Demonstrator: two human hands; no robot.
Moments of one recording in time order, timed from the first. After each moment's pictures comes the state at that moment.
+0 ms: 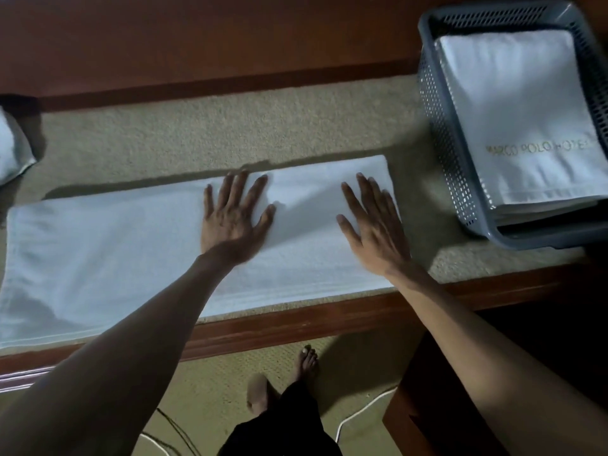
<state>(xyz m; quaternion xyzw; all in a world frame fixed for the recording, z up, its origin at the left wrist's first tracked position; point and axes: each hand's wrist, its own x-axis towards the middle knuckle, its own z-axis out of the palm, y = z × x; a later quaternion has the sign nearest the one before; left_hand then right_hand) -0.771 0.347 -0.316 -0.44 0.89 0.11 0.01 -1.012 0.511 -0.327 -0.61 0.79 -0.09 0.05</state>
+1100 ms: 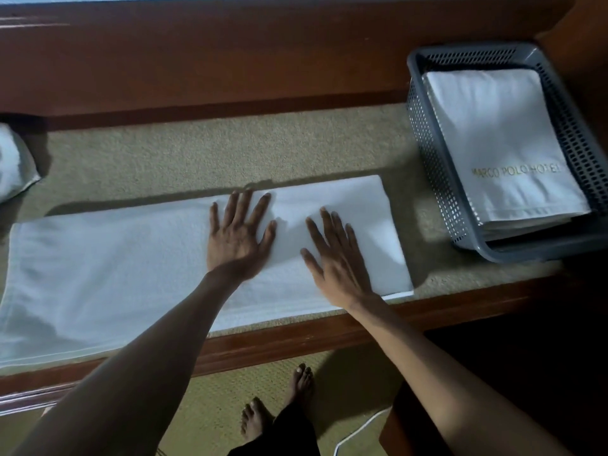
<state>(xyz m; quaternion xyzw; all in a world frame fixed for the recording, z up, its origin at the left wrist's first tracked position) -0.769 0.350 -0.317 -0.44 0.89 0.10 -0.01 -0.937 0.503 -0.328 -0.60 0.79 -0.11 0.08</state>
